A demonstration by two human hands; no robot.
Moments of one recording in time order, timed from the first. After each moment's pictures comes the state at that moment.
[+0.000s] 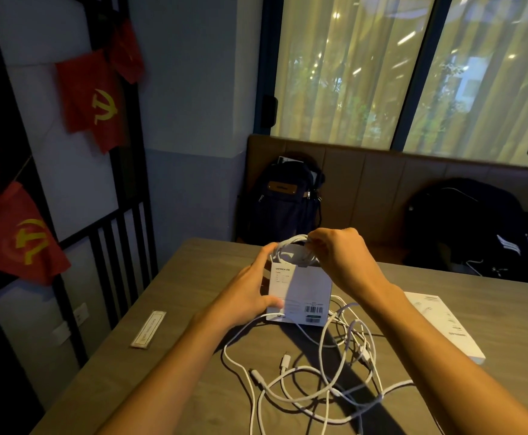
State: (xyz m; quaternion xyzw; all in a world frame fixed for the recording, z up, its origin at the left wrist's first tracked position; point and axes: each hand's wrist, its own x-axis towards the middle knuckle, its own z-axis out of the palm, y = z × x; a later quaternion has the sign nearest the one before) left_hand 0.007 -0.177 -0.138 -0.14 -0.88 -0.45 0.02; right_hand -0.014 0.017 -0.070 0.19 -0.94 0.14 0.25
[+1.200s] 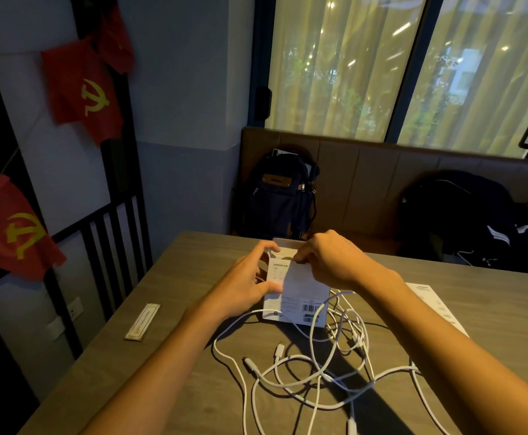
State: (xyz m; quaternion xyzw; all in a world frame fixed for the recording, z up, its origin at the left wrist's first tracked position) left_hand -0.002 -0.177 -0.148 -0.18 -0.86 -0.48 0.03; right_hand -0.015 0.021 -0.073 0.25 -0.96 0.00 0.10
